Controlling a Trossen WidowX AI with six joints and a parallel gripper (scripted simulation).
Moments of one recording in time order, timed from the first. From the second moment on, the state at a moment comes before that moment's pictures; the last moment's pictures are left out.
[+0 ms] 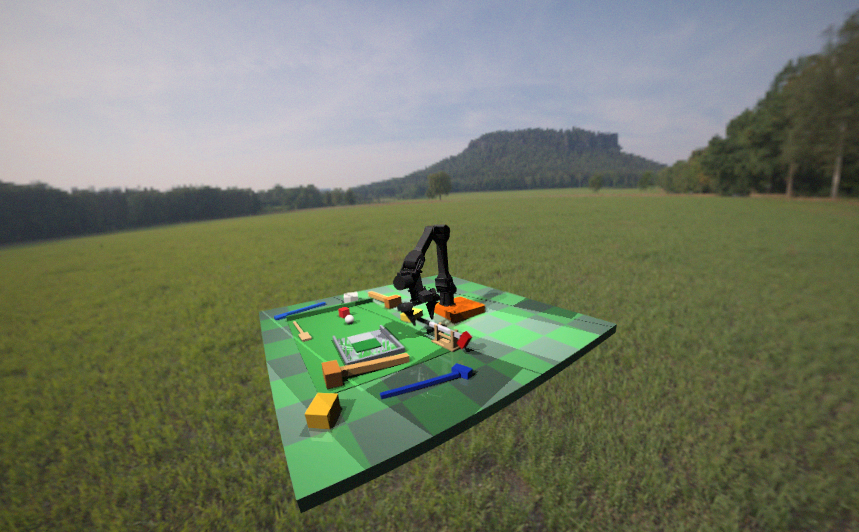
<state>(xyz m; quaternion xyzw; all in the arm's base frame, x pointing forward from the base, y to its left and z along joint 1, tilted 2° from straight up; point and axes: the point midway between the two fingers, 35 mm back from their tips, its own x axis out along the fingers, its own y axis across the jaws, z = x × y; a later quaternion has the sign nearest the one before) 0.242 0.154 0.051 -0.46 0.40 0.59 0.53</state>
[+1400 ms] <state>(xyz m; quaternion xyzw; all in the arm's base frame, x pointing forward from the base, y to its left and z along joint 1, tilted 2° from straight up) 0.242 0.153 0.026 -0.46 0.40 0.59 0.53</state>
